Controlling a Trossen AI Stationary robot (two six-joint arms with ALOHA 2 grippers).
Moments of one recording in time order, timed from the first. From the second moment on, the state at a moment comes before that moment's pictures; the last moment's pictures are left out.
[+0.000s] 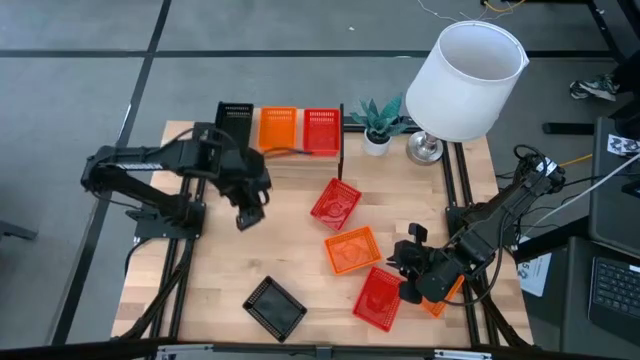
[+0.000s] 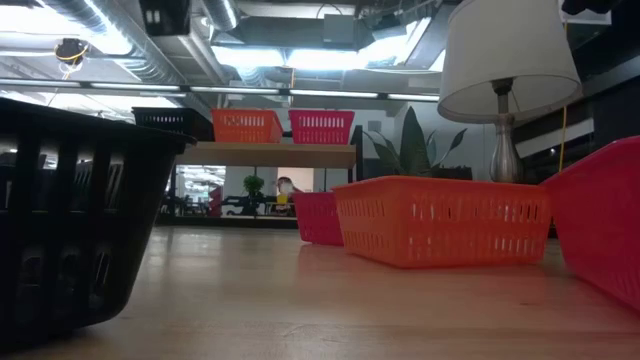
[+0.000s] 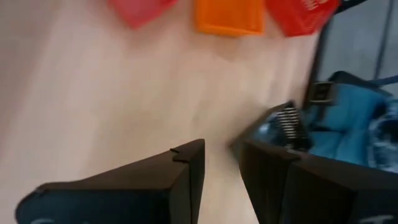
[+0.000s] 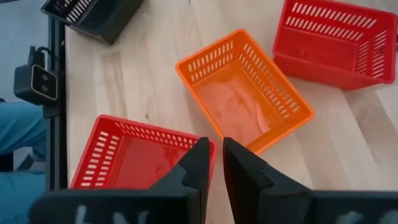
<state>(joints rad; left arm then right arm) 0.00 1.23 1.33 -1.06 0.22 -0.51 0.75 1.38 1.17 -0.89 0.50 0.88</state>
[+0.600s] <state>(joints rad) -0.51 1.63 1.33 -0.48 0.07 -0.97 0.75 1.38 1.17 -0.97 0.49 0.89</state>
